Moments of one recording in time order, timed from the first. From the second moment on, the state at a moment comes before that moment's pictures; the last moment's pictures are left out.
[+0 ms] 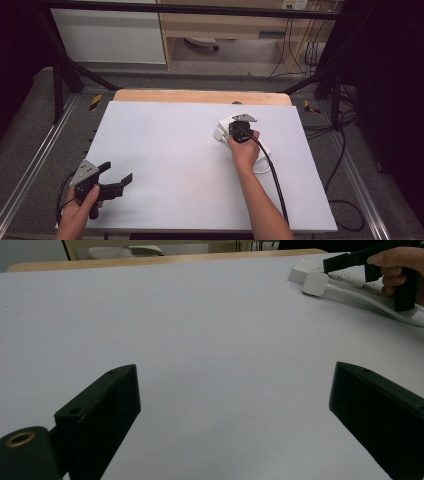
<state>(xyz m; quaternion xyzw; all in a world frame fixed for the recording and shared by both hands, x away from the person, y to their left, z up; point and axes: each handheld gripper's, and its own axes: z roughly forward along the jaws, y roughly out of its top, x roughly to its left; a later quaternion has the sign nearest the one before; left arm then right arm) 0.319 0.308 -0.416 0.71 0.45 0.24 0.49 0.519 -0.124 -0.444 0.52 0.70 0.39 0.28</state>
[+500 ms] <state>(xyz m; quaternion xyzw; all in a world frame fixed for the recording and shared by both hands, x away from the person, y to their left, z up) 0.319 0.308 -0.416 0.71 0.45 0.24 0.49 0.518 -0.125 -0.445 0.52 0.71 0.38 0.28</state>
